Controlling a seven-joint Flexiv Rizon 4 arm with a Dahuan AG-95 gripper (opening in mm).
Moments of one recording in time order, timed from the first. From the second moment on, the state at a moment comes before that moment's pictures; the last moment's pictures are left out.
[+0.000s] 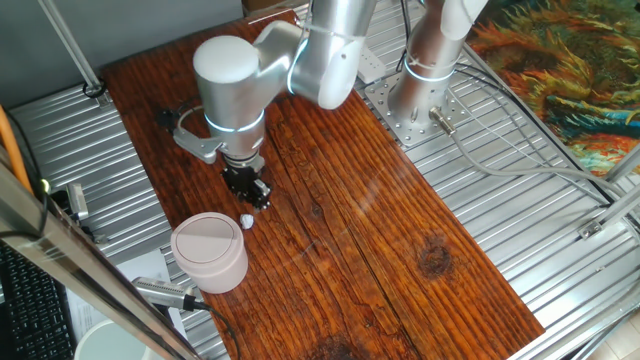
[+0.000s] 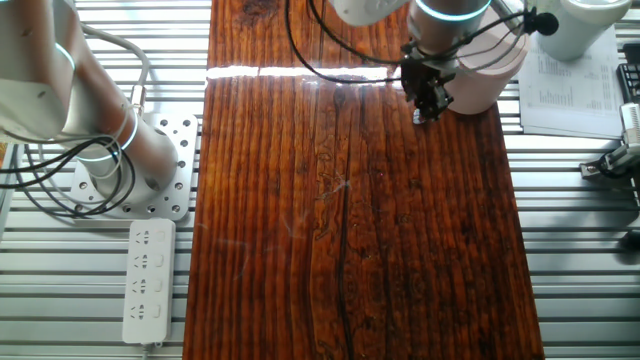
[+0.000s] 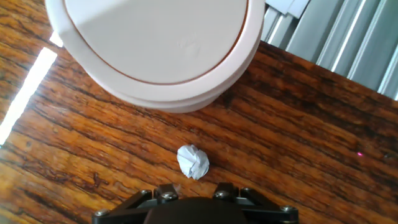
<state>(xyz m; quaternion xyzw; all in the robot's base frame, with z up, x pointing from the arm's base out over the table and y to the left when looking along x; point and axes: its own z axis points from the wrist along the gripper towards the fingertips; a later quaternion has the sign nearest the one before) 0.544 0.099 0.054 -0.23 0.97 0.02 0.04</state>
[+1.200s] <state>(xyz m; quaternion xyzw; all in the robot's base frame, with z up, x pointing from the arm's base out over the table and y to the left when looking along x) 0.564 0.107 0.023 -0.23 0.97 0.01 0.07</state>
